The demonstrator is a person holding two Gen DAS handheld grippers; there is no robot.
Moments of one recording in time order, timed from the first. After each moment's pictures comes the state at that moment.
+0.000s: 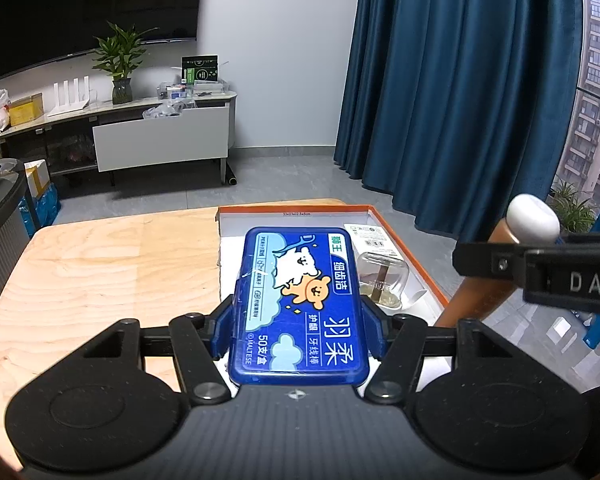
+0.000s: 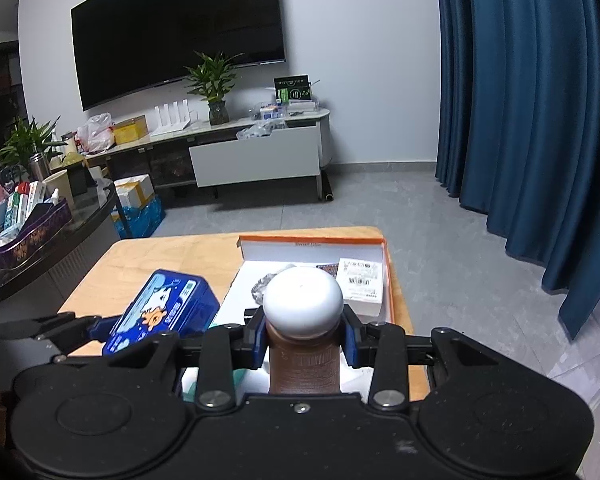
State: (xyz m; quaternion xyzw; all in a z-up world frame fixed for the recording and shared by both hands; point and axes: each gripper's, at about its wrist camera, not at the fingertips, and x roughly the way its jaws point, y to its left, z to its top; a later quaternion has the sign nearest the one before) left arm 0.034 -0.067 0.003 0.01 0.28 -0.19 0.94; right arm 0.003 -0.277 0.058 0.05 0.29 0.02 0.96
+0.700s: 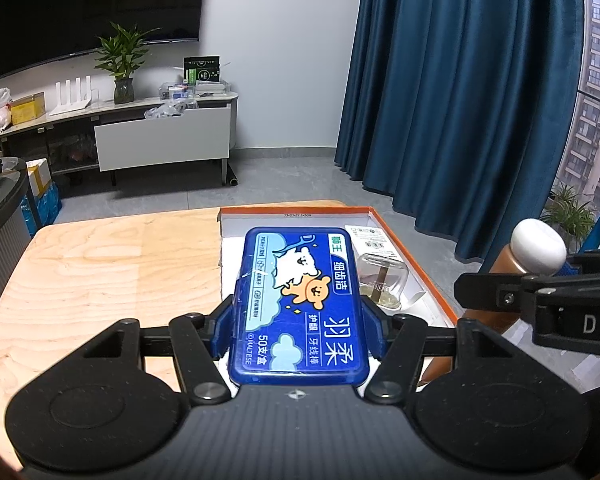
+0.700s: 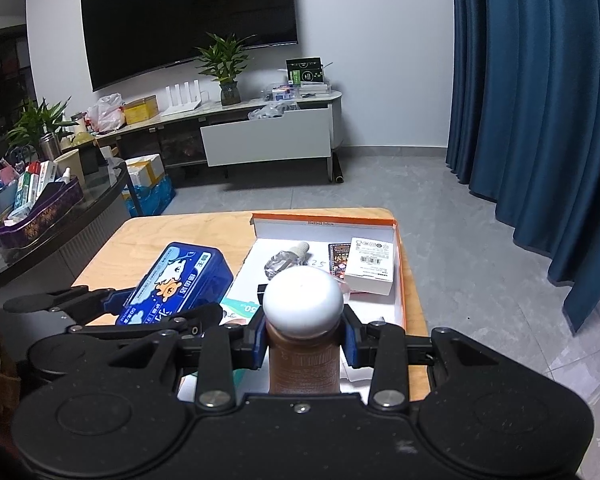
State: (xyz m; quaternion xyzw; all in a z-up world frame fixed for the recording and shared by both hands) left arm 0.033 -0.068 0.004 0.01 0.28 -0.19 0.94; right arm -0.003 -0.273 0.058 0.04 0.31 0.04 0.95
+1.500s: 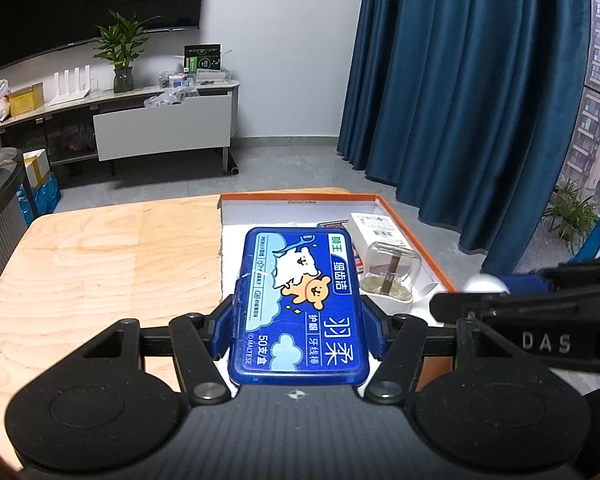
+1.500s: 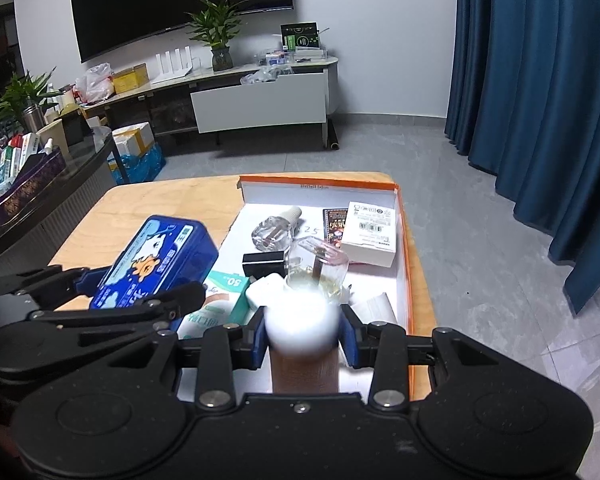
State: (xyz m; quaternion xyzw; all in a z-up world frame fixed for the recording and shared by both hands) left arm 0.046 -0.067 -0.003 0.01 0.30 -0.18 0.94; right arm 0.033 -0.271 0.030 0.03 0.35 0.02 0.93
